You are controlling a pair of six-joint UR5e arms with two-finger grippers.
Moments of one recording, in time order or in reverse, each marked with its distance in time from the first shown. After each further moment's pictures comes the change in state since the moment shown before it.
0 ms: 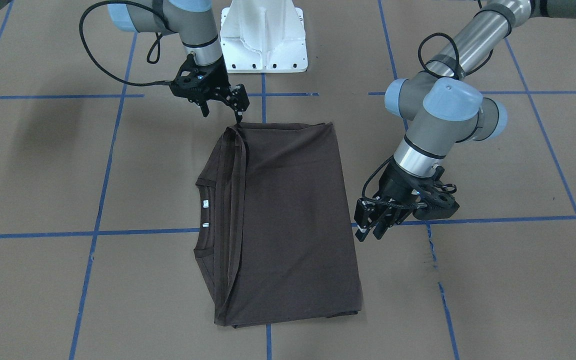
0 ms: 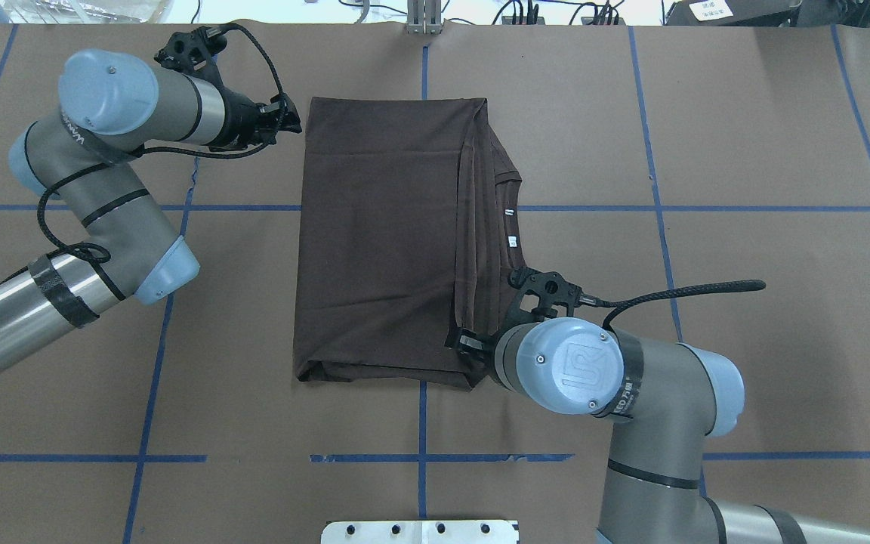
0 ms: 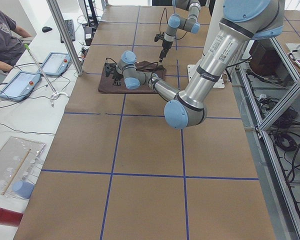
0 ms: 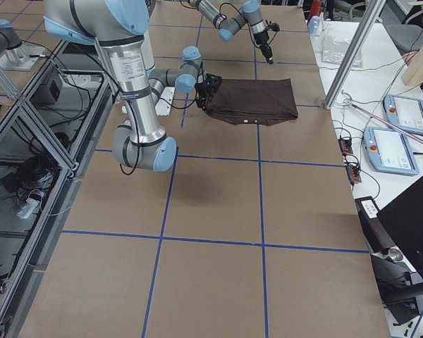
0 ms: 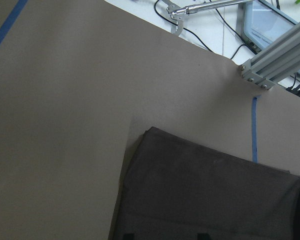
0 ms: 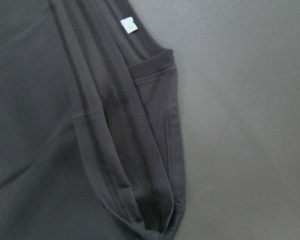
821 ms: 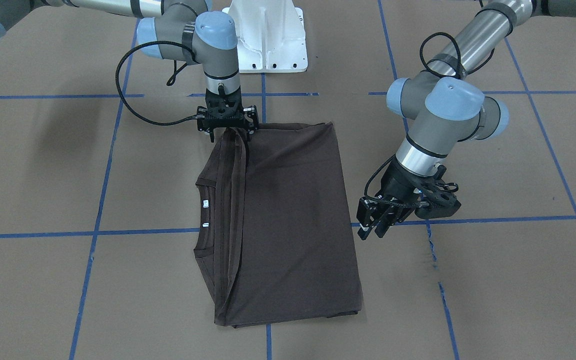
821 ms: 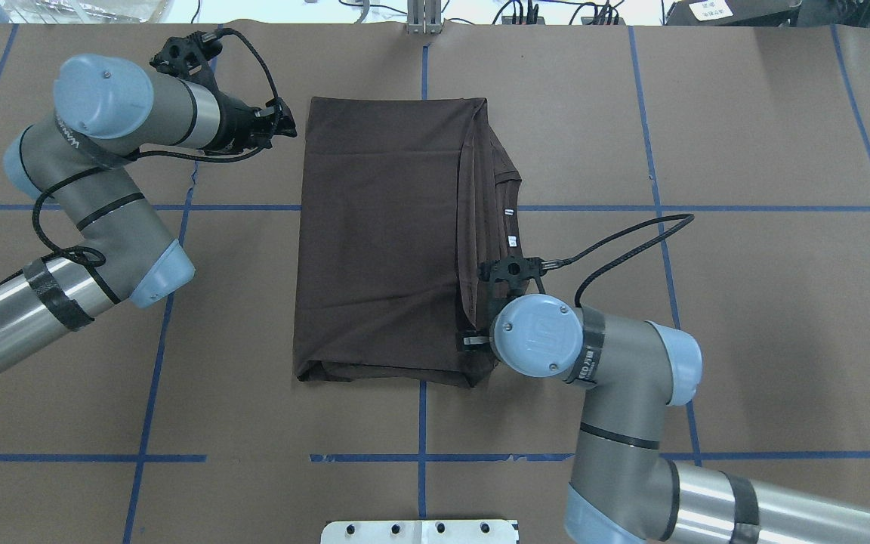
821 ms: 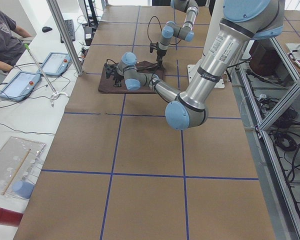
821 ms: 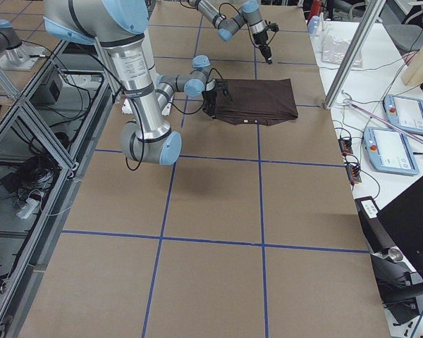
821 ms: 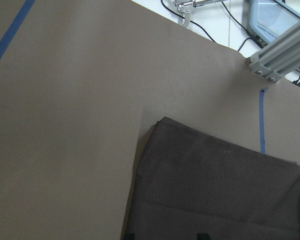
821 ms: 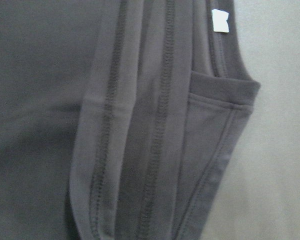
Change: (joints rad) left arm 0.001 0.011 -0.004 0.000 -0.002 -0.001; right arm 0.046 -0.006 -0.121 0.004 0.021 -0.396
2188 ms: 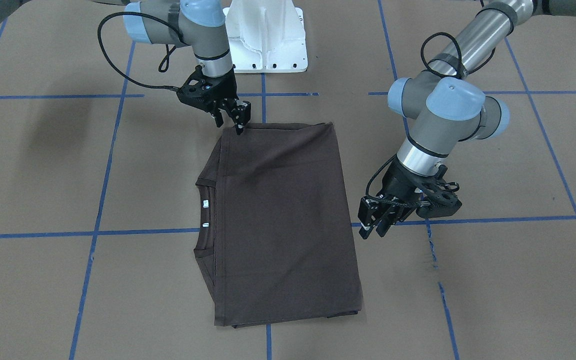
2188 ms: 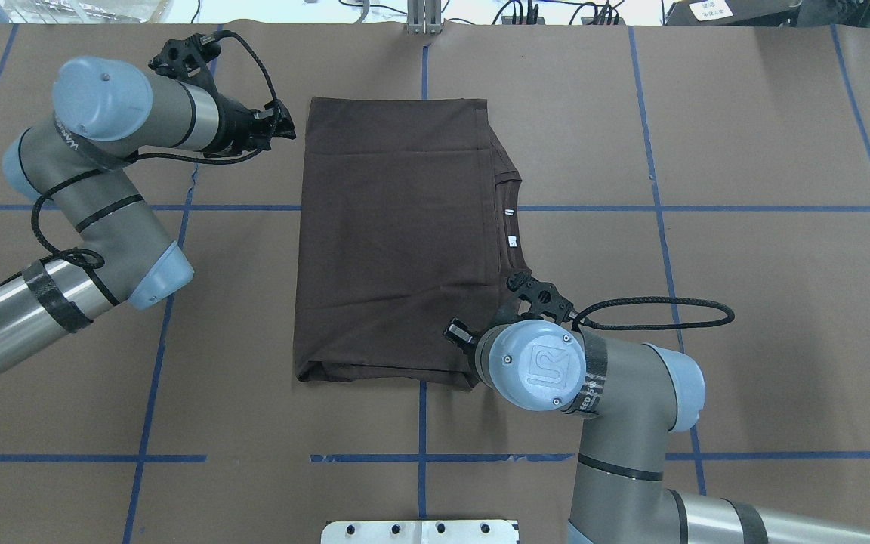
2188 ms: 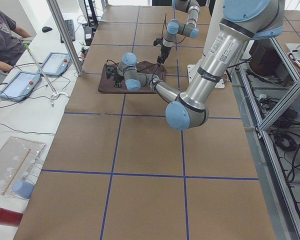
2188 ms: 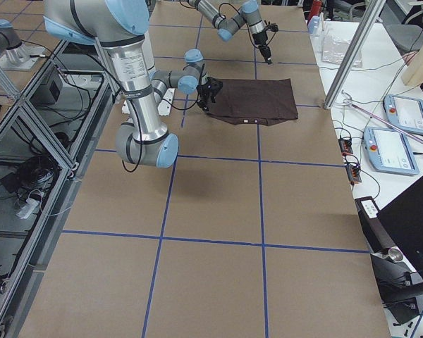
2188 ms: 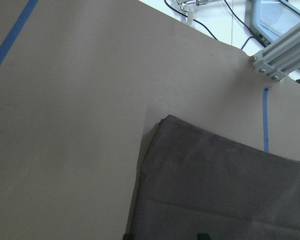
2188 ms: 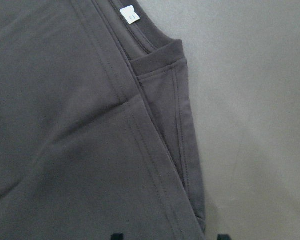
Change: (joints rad) left arm 0.003 0.005 -0.002 0.000 0.000 -0.011; right arm -0.056 0.037 0.033 0.043 -0.041 0.700
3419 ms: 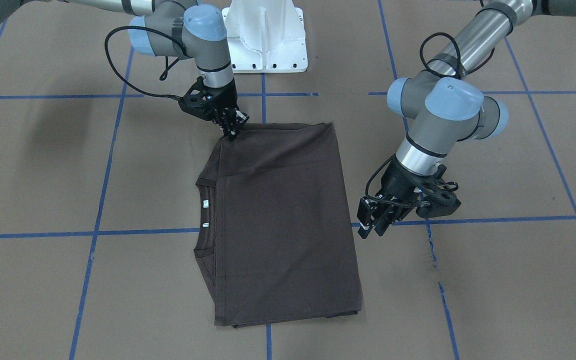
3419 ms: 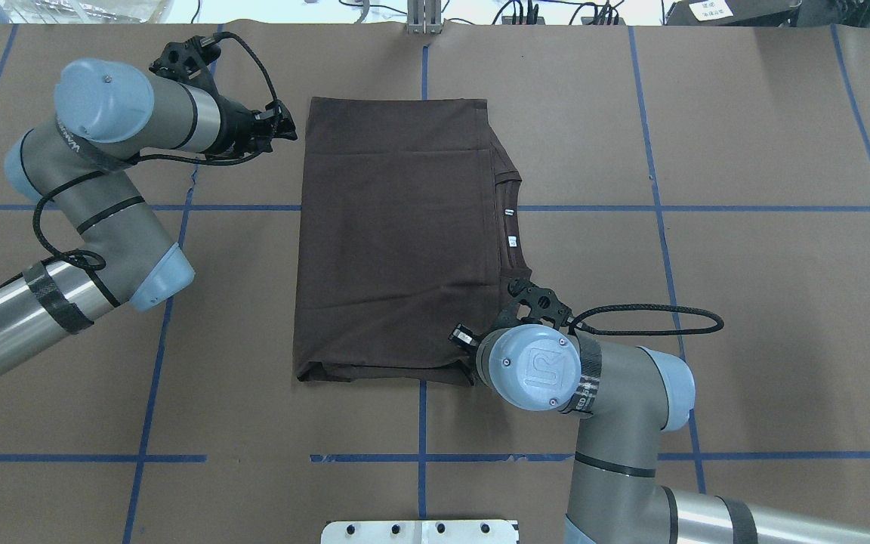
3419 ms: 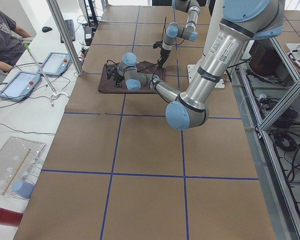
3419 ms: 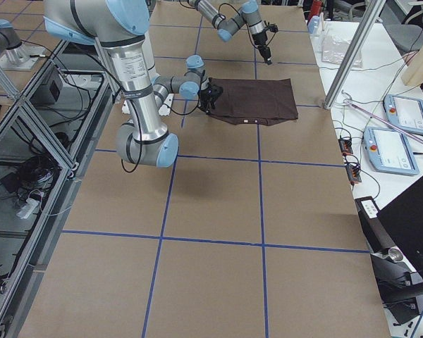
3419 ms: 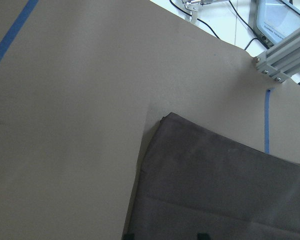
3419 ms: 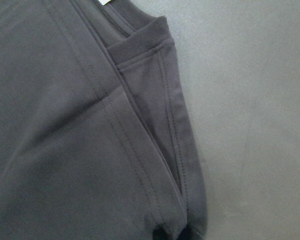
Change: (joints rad) left arm 0.002 0.000 -0.001 -0.001 0.000 -0.023; right arm -0.003 -0.006 -0.046 0.043 0.001 0.010
